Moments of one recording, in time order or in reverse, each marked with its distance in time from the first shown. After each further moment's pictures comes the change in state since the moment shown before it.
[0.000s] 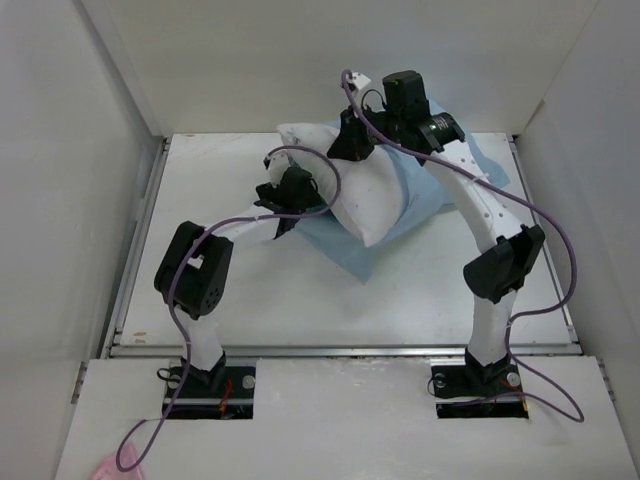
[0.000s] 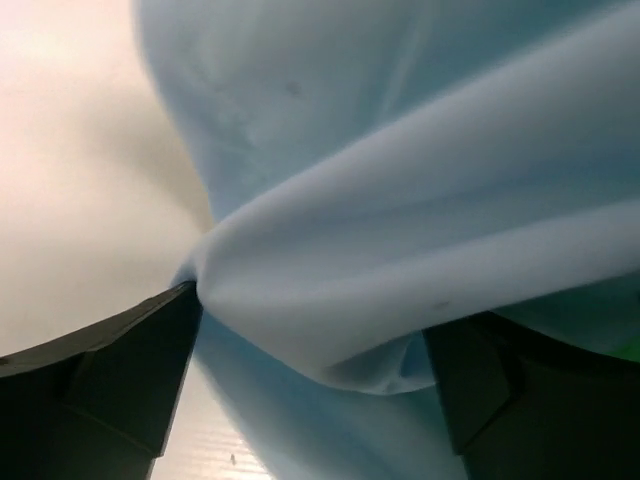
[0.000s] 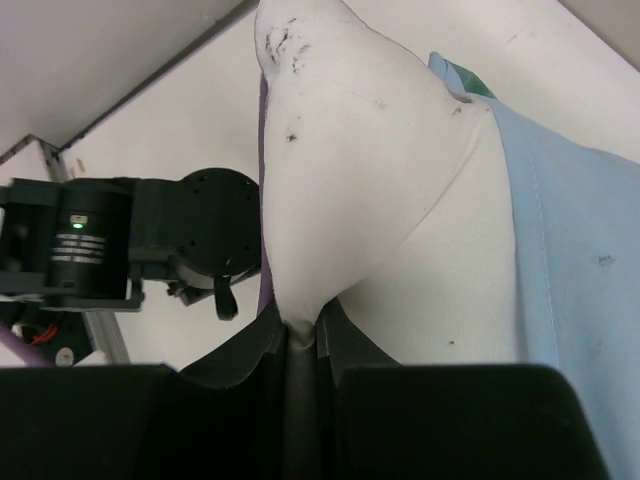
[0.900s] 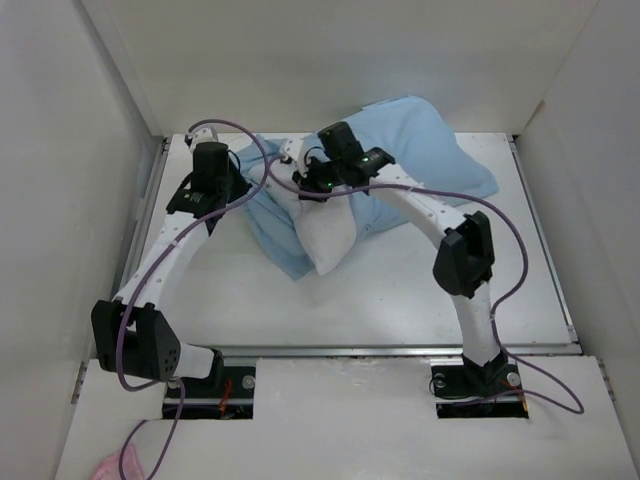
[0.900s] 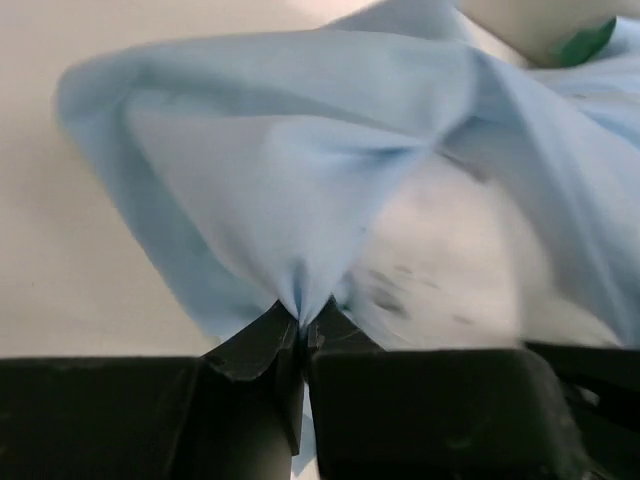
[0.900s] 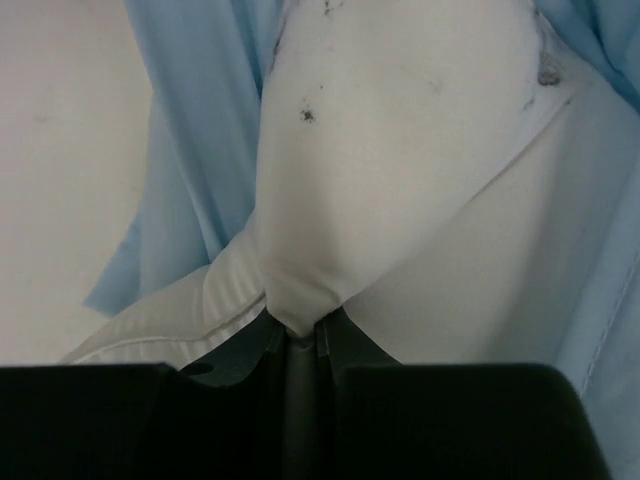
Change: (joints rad) left arm 0.316 -0.478 0.006 -0.322 0.320 0.067; right arm 0.166 0.145 -0.158 0.068 0.172 -0.481
